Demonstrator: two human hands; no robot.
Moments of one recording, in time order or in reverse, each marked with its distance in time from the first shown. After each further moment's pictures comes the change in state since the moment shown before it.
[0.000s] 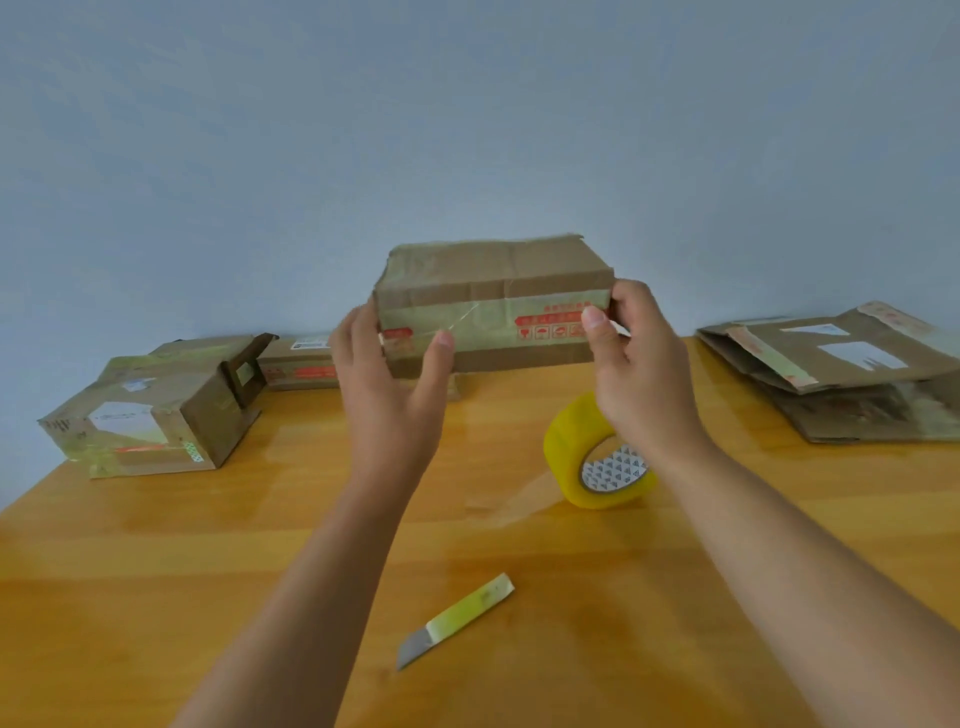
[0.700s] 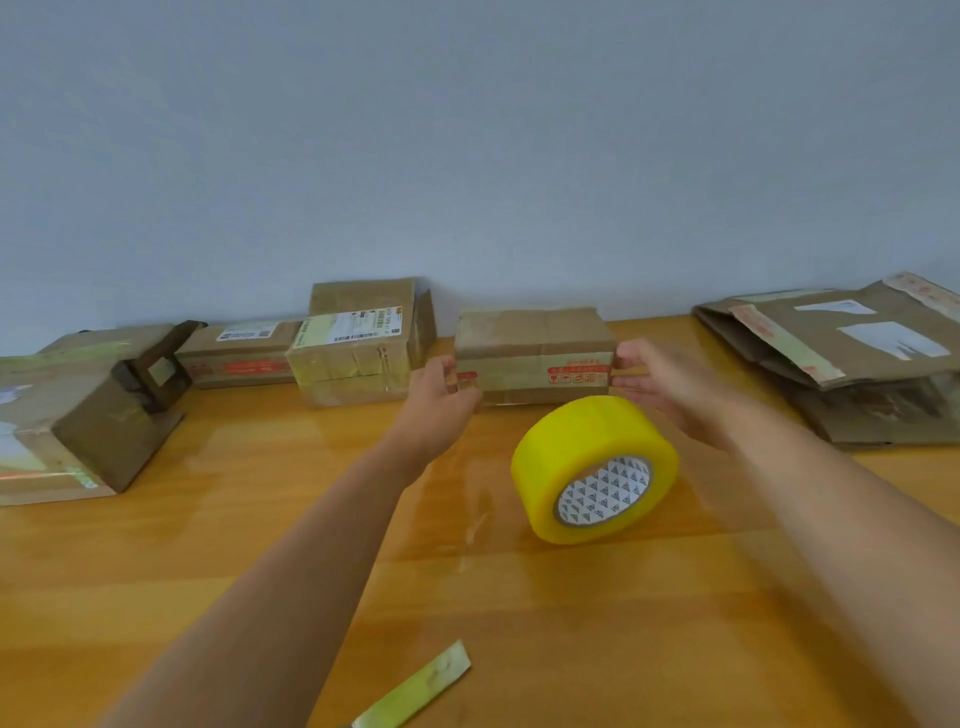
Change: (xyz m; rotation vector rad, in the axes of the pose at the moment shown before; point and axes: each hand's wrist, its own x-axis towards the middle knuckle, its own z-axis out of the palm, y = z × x) left_hand 0.027 -0.083 0.116 0.018 -0.706 -0.527; right_hand 0.049 0.177 -0.001 0.234 -0.515 0.754
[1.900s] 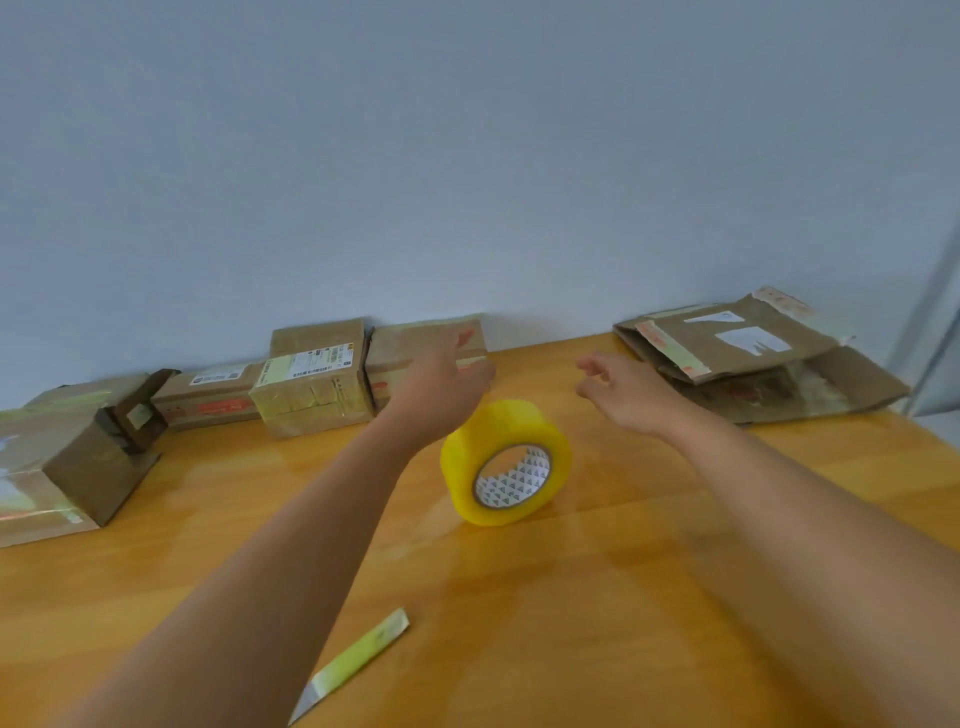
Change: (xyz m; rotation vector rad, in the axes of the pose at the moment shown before) left_hand -0.060 0.098 0.032 0.286 0.005 0.282; right_hand -0.077 -0.016 -0.045 -0.602 0.162 -0.155
